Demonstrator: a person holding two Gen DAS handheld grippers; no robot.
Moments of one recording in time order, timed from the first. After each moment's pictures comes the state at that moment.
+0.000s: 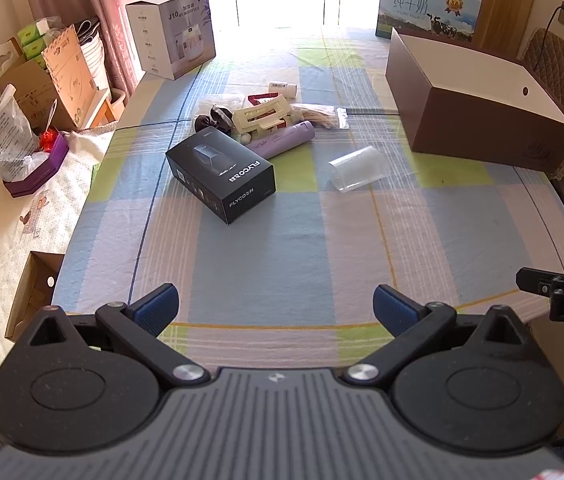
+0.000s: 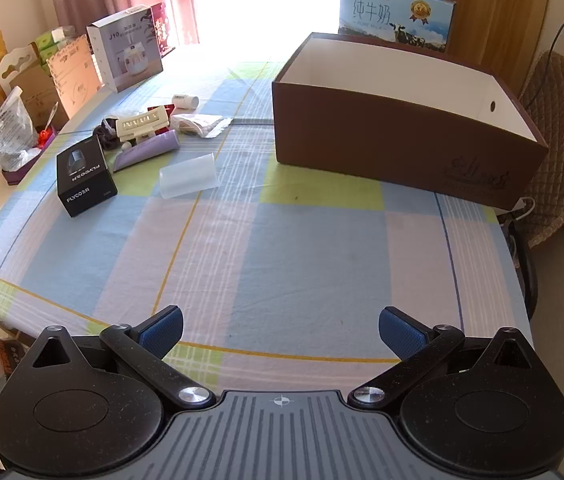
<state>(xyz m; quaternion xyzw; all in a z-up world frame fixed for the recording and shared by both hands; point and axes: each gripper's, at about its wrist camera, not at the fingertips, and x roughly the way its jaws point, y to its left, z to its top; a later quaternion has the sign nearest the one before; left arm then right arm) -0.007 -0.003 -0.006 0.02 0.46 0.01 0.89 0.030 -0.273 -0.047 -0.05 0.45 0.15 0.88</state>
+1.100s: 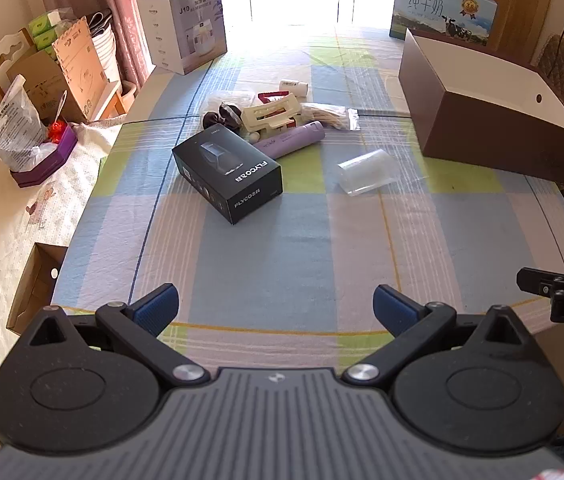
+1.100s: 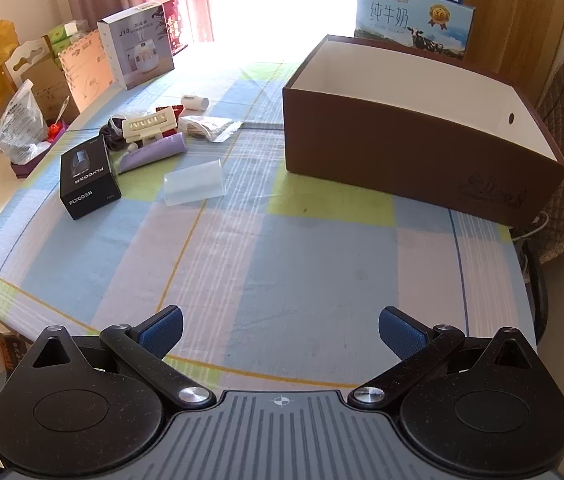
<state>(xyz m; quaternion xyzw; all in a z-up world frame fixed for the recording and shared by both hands) 0.001 -0.005 -0.006 0.01 0.47 0.04 0.88 0.051 -0.271 -0.049 -0.06 0.45 0.17 0.87</state>
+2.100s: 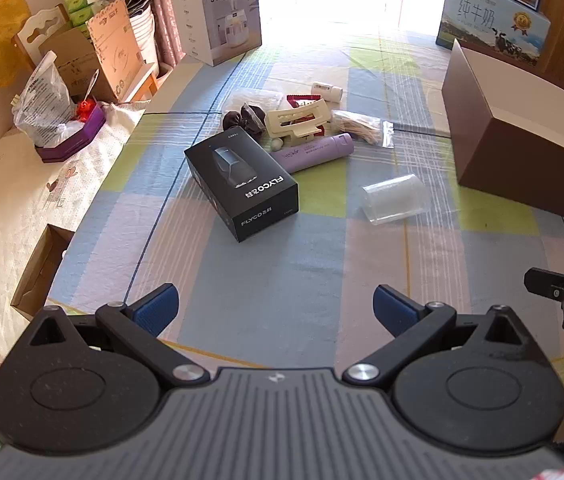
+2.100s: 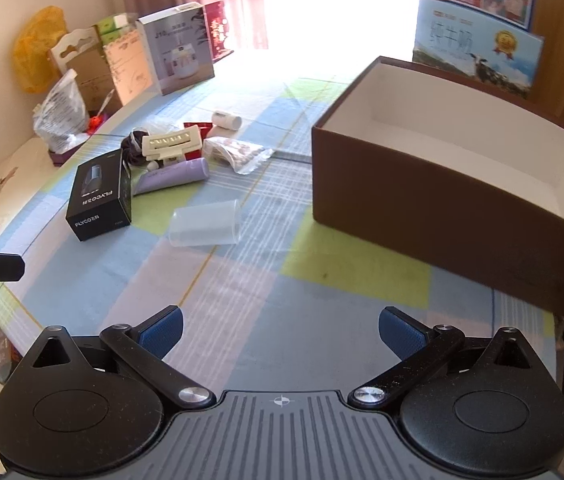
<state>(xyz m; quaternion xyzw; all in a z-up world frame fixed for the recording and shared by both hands) 0.051 -0.020 -0.017 -0.02 0.48 0.11 0.87 0.131 -0.269 -0.058 -0.08 0.44 0.27 0.85</state>
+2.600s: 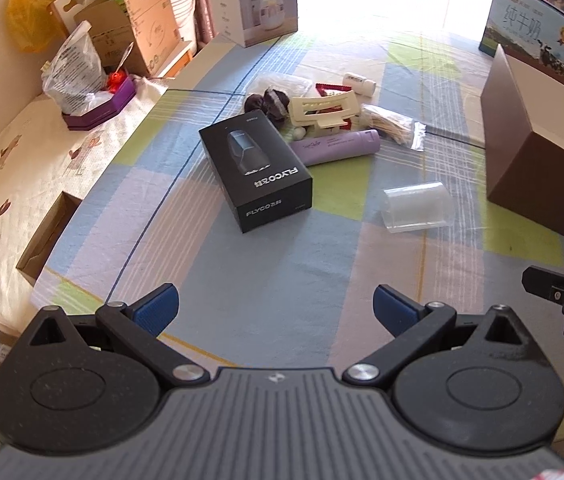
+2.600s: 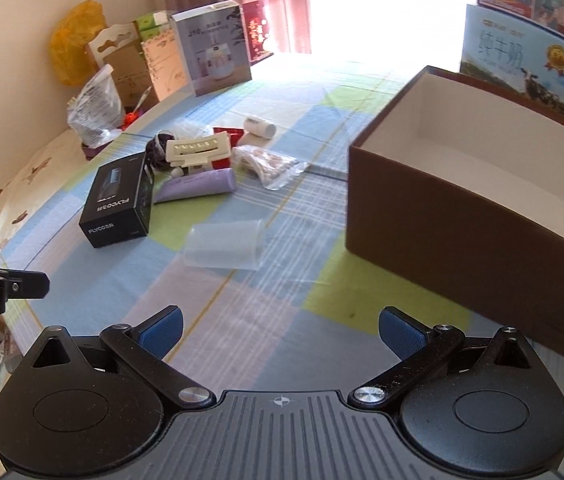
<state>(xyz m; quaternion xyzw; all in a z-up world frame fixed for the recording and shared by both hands) 0.069 -0.029 -0.037 -0.06 0.49 0.18 0.85 0.165 -0.254 -0.074 -0.09 0.42 0.34 0.84</state>
